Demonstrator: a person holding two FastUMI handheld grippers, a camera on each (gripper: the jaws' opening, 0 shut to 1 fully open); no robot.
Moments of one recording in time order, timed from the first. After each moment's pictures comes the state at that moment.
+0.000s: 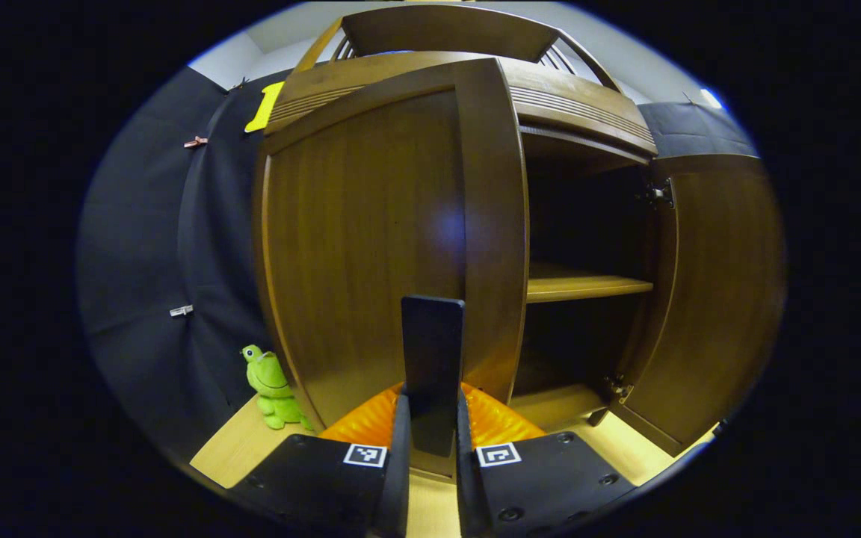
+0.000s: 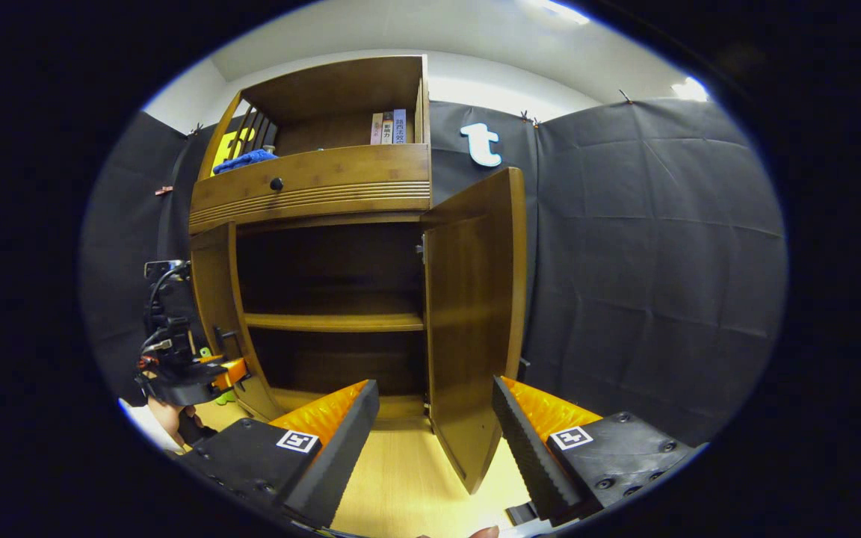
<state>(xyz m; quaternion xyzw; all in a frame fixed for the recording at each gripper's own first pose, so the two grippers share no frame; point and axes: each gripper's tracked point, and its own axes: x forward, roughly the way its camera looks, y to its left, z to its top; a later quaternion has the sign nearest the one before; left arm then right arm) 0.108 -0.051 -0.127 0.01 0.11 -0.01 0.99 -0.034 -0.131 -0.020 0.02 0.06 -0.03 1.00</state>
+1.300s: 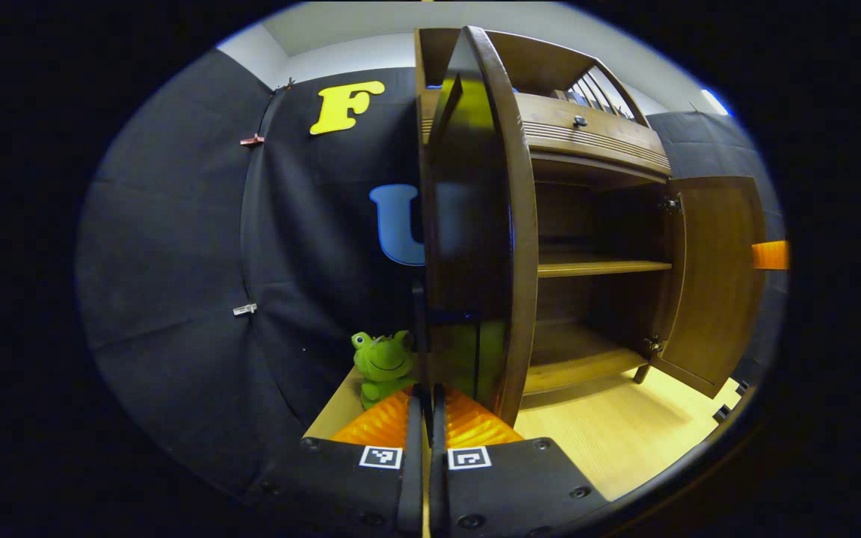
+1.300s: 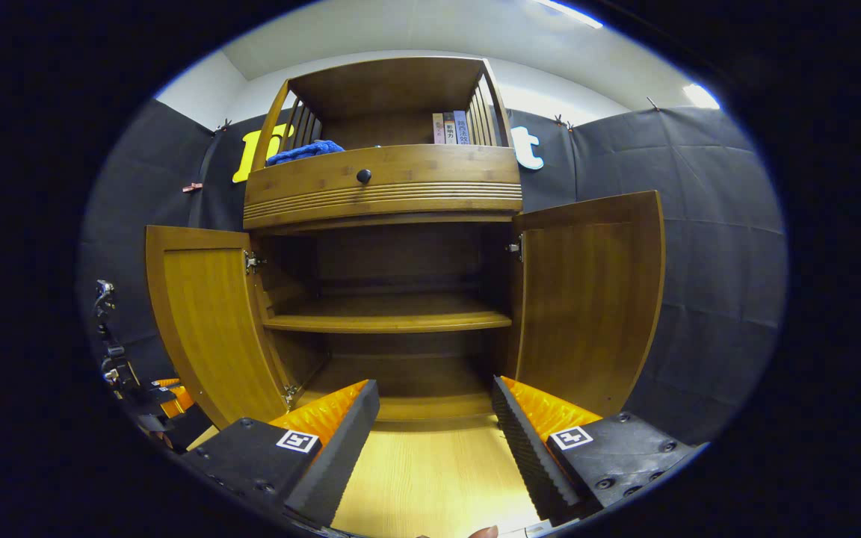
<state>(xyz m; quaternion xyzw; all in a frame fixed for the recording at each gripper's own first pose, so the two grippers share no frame) -0.013 0.156 -0.135 0.01 0.10 0.02 1.00 -0.049 0.026 -0.025 0.03 0.06 0.01 1.00</state>
